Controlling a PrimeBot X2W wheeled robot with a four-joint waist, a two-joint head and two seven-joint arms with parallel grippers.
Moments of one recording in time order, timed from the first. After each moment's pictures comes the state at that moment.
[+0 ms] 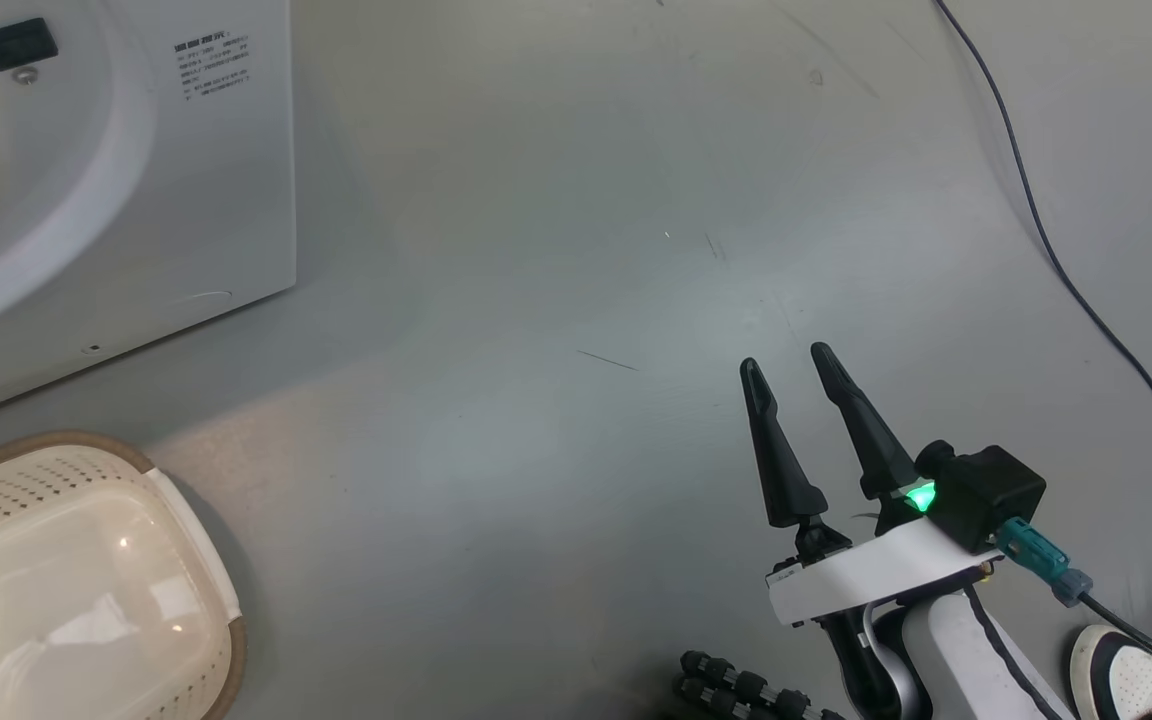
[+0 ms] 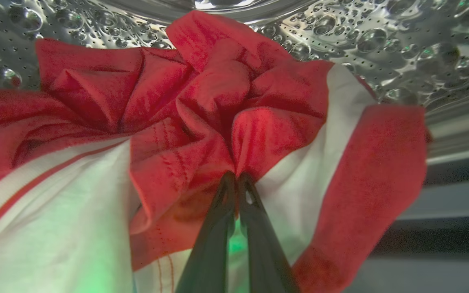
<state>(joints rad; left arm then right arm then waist) -0.97 0.45 -0.01 0.83 -0.41 0.04 0.36 -0.12 -0.04 0.39 0.05 0.46 -0.01 -0.25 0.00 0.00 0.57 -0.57</state>
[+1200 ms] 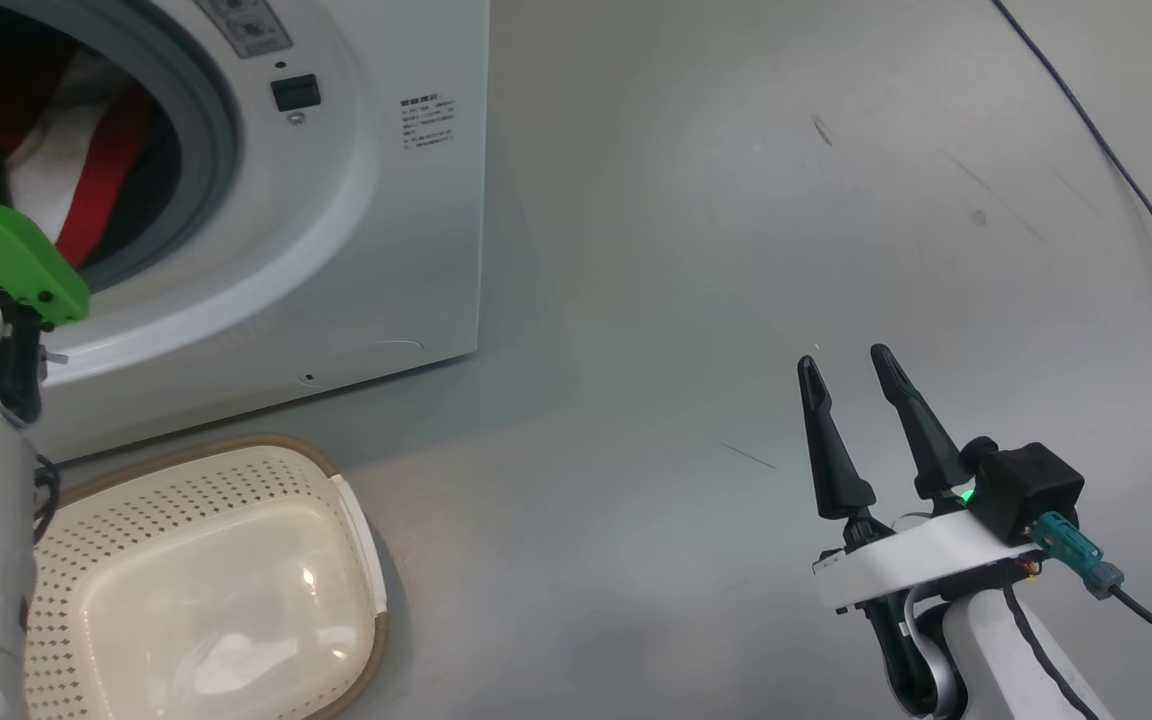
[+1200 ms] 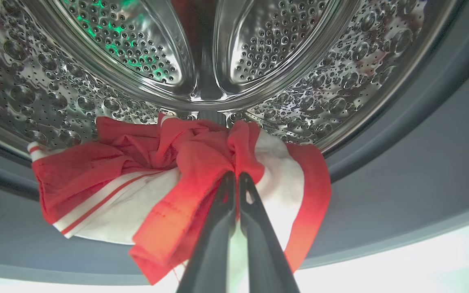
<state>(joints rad) -0.89 0.25 -0.06 0.90 -0.47 -0.10 0.04 -0.12 -0.06 0.30 0.11 0.41 -0.01 -0.25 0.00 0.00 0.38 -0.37</state>
